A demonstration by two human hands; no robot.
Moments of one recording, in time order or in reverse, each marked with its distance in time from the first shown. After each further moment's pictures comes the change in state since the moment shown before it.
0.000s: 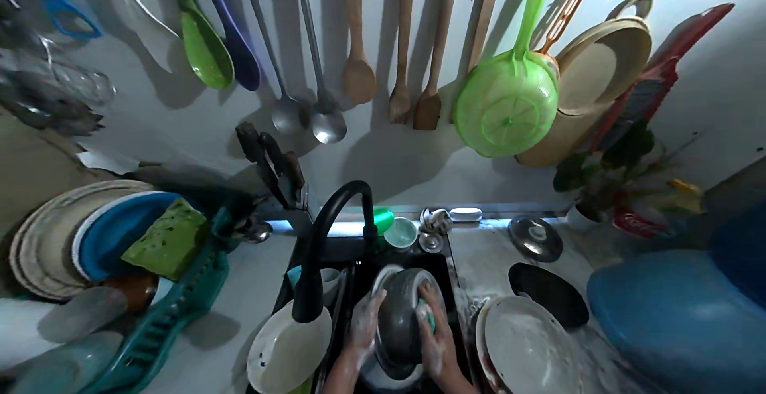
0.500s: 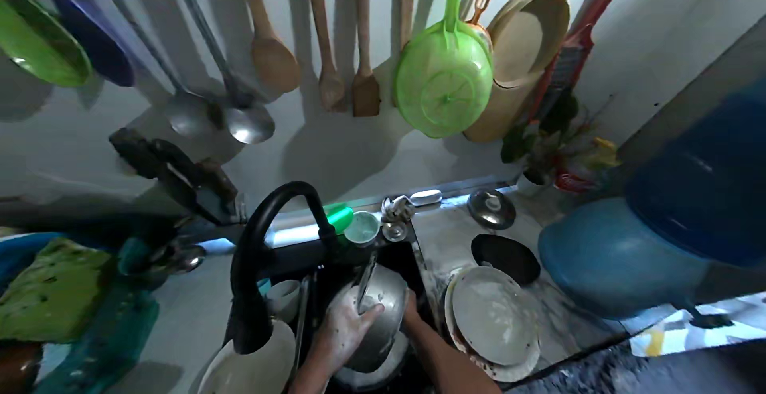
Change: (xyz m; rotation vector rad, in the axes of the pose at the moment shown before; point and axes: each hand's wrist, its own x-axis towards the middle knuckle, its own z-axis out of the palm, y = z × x) left_hand -0.044 0.083 0.025 0.866 -0.291 0.108; right_hand 0.042 0.042 0.007 -0.060 -0.039 0.797
